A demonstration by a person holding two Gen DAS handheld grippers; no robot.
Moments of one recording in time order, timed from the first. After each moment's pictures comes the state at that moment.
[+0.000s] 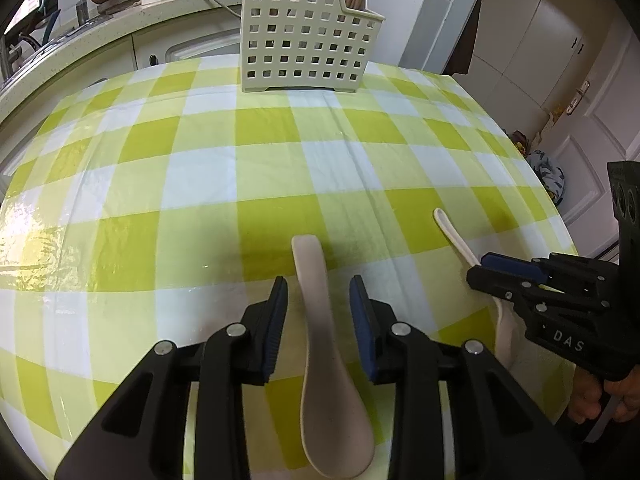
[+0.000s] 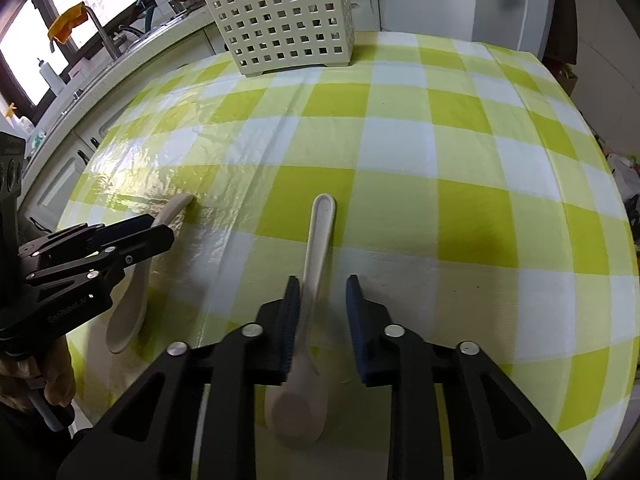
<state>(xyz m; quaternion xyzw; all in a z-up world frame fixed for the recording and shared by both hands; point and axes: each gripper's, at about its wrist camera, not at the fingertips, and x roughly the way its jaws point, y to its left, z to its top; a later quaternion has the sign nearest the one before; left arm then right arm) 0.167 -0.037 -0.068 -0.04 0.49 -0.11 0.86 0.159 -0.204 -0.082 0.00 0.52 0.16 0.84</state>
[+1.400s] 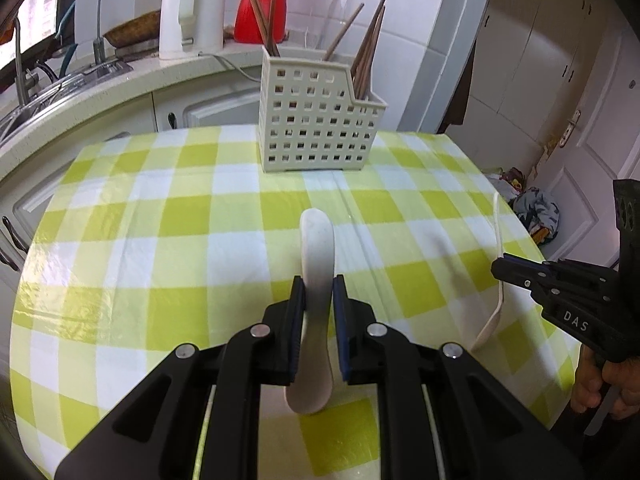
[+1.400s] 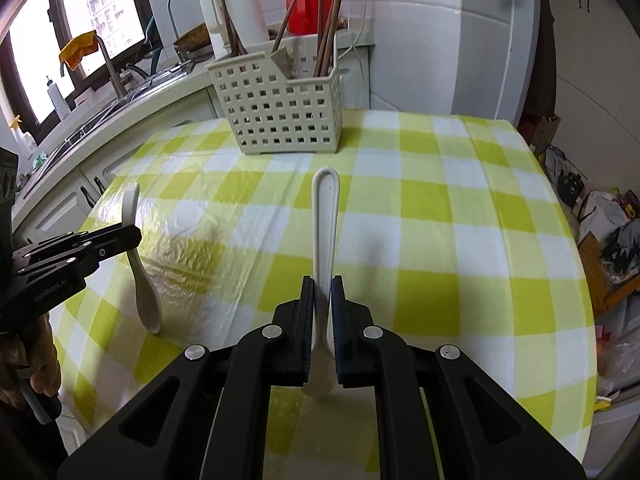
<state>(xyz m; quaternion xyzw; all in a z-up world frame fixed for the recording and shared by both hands) 0.168 -0.012 -0.008 -0.05 0.41 -0.10 0.90 0.162 -0.217 -0.022 -0.01 0.44 0.15 0.89</state>
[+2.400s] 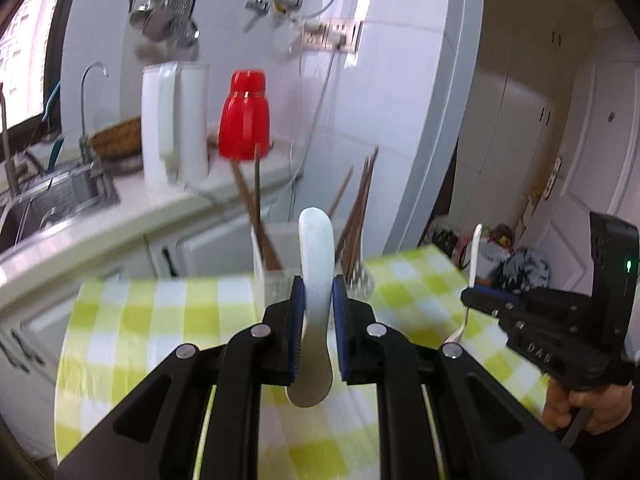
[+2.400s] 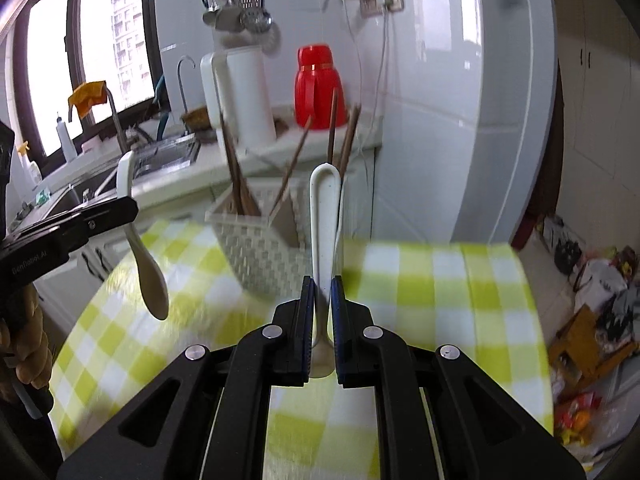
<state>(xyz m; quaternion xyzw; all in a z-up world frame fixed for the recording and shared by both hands) 0.258 -0.002 0.123 -0.04 0.28 -0.13 0.95 0.250 -0.200 0.079 -0.01 0.32 0.16 0.93</state>
